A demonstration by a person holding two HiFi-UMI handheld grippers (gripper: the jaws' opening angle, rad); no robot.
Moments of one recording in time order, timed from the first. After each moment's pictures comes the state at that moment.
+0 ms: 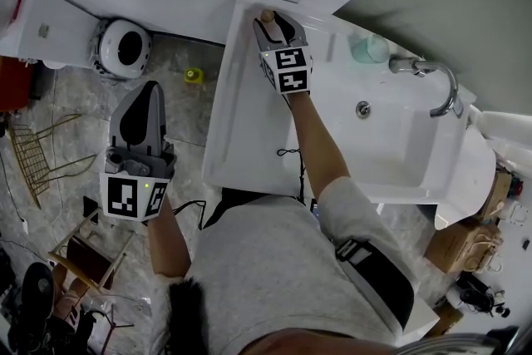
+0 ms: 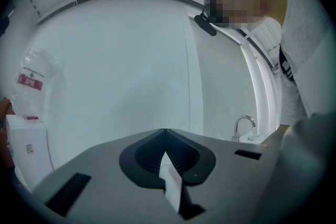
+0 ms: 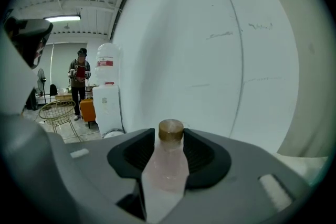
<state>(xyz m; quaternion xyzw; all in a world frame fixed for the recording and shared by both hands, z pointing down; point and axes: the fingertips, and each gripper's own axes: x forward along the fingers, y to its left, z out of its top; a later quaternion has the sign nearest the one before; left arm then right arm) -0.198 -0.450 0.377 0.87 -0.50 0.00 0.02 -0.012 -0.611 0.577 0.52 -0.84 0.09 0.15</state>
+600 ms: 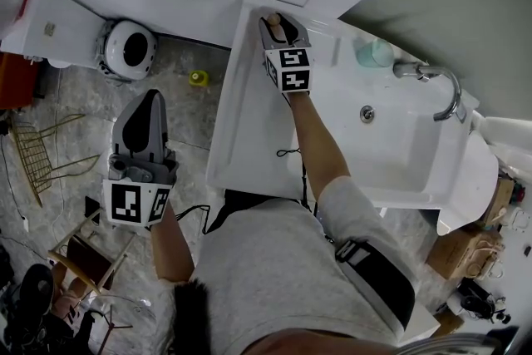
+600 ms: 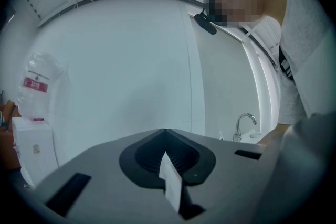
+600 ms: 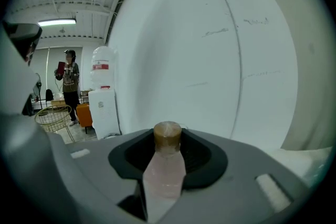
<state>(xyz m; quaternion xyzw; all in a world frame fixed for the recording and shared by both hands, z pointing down) -0.212 -0.436 0.380 0.86 -0.52 0.01 0.02 -0.014 -0.619 0.579 0.54 -0.83 0.10 0.12</state>
